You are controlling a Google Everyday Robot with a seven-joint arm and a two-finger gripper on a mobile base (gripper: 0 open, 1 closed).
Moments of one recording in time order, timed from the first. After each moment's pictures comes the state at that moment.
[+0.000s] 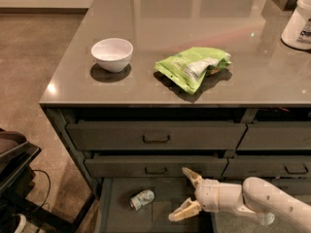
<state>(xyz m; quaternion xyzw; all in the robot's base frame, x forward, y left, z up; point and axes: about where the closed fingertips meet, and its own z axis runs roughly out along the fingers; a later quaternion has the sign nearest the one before) 0.428 -0.085 0.513 -0.44 0.69 0.36 0.44</state>
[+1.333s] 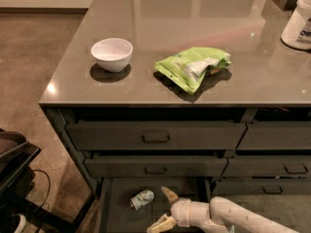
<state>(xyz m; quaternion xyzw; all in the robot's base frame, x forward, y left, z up) 0.426 -0.010 0.364 -0.40 0.69 0.42 0.43</state>
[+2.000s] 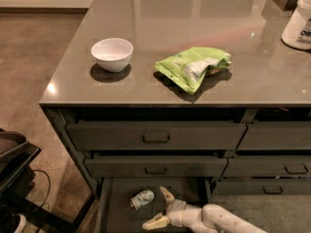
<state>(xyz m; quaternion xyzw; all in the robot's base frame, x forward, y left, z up) 0.455 -0.001 0.305 -0.38 0.70 0.39 0.47</state>
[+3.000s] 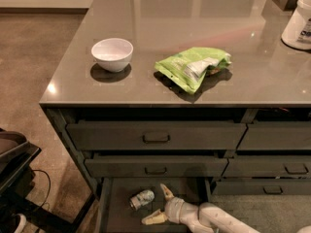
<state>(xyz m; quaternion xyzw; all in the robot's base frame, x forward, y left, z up) 0.484 0.000 0.269 -0.37 0.71 0.36 0.49</state>
